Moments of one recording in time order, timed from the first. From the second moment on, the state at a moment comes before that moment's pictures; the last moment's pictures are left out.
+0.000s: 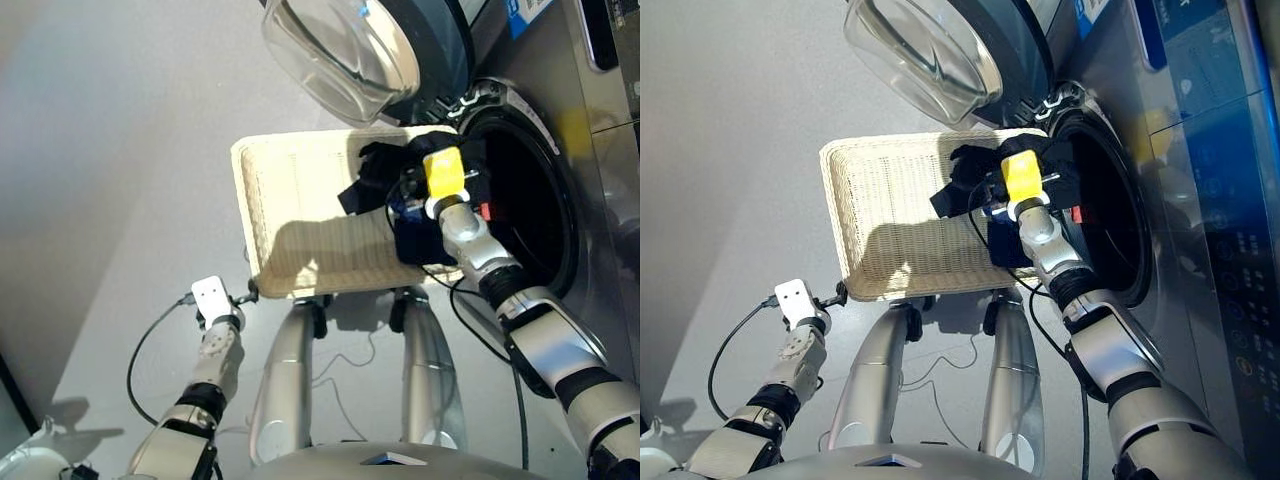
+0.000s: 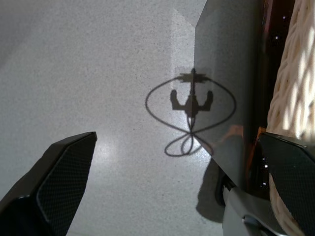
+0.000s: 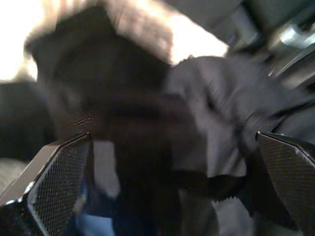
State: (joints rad) left arm -0.26 0.27 -0.19 0.88 -0.60 -0.32 0.14; right arm -0.83 -0.38 0.51 0.99 0.14 -0.14 -0.19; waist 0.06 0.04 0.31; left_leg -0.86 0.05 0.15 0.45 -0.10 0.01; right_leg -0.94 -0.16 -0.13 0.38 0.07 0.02
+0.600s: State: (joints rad) left arm -0.35 0.29 -0.18 0.80 -0.61 -0.32 0.17; right arm -1.09 -0.36 0.42 1.26 0.12 -0.12 -0.25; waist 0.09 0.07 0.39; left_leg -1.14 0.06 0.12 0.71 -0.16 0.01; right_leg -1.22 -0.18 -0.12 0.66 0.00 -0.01
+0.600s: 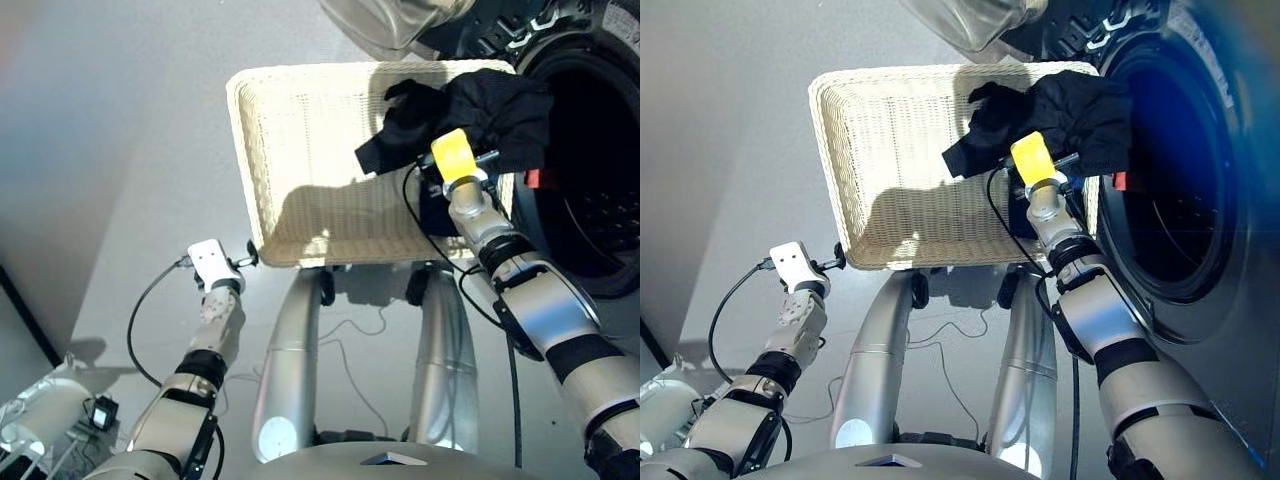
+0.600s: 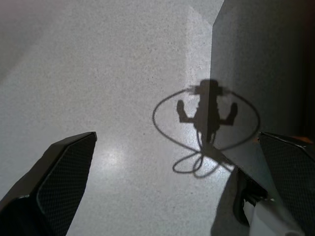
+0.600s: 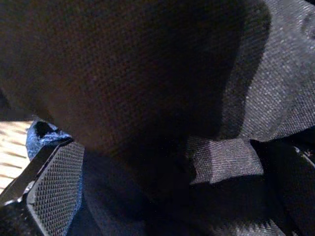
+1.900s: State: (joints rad) left arm -0.26 0.24 -0.20 0.81 -0.57 -0.35 0.17; right arm -0.74 -0.21 0.00 0.85 0.48 -0.36 -0.45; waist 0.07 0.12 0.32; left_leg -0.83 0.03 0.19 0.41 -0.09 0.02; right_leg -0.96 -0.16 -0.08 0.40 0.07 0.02
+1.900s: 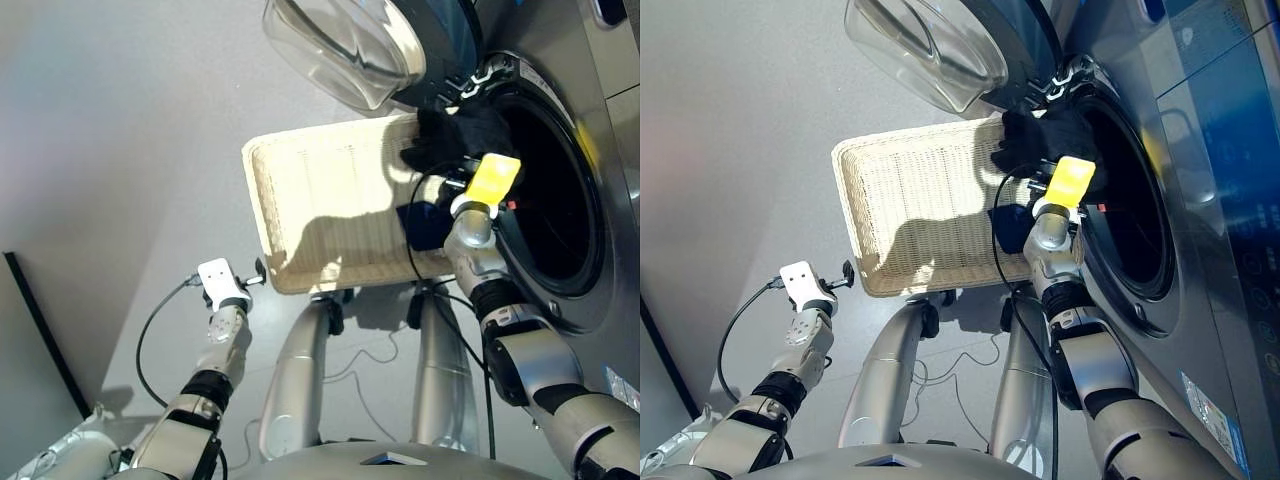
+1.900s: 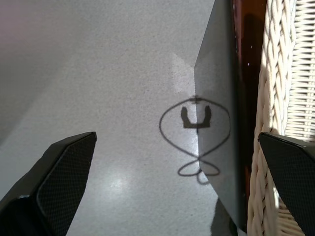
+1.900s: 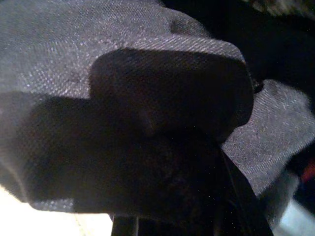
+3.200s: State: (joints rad) left arm -0.21 0.24 -0.27 0.69 -0.60 -0.35 0.18; right arm -1.28 -0.65 -0.18 0.99 0.91 -0.61 -0.64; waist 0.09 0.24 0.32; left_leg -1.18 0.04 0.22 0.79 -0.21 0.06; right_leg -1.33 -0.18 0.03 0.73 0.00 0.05
